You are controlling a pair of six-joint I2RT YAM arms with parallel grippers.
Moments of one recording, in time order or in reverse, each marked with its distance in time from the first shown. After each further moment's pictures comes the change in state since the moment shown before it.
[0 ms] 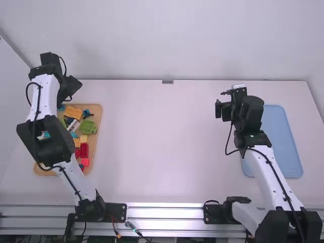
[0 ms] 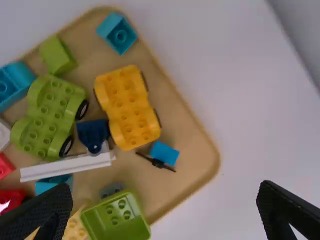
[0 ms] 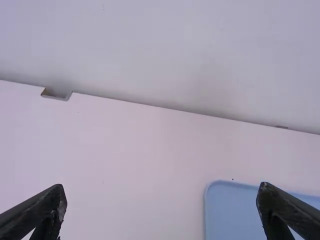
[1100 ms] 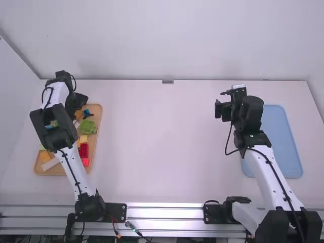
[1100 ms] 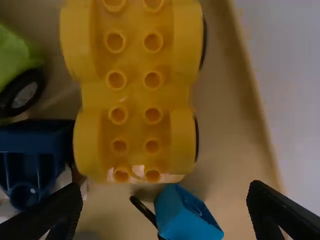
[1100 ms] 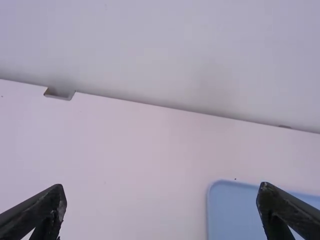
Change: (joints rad) left arm 0.019 0.282 0.004 0.079 0.021 -0.193; right arm 0.002 0.000 0.000 -0.004 -0.005 0.004
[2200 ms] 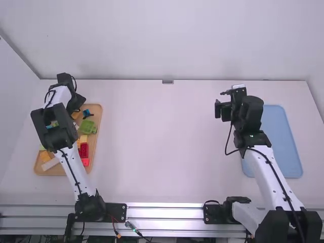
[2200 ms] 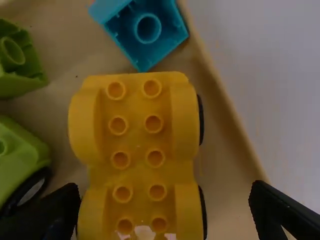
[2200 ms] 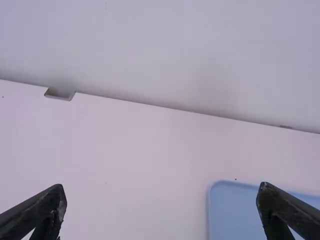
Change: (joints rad) left arm 0.004 0.000 -0.097 0.234 -0.168 0.113; right arm 0.002 0.000 0.000 0.003 -0.003 0.002
